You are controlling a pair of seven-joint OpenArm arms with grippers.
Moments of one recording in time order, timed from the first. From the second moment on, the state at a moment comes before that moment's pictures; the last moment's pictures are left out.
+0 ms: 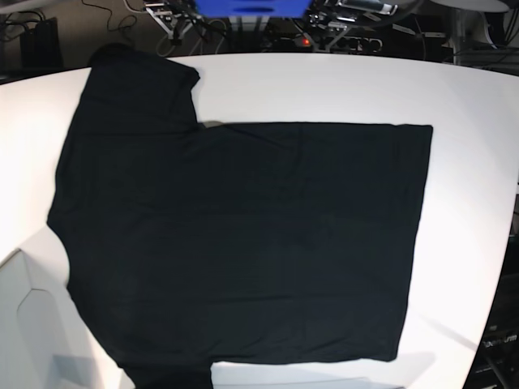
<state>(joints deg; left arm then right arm) 2.9 -1.3 3.5 2.9 -2.4 0.3 -3.7 -8.5 -1.3 1.9 9.7 0.1 -1.1 -3.0</state>
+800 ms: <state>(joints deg) 6.2 -1.5 3.5 5.6 -2.4 0.3 -3.2 -12.0 1.5 1.6 13.1 0.1 -1.0 -3.0</state>
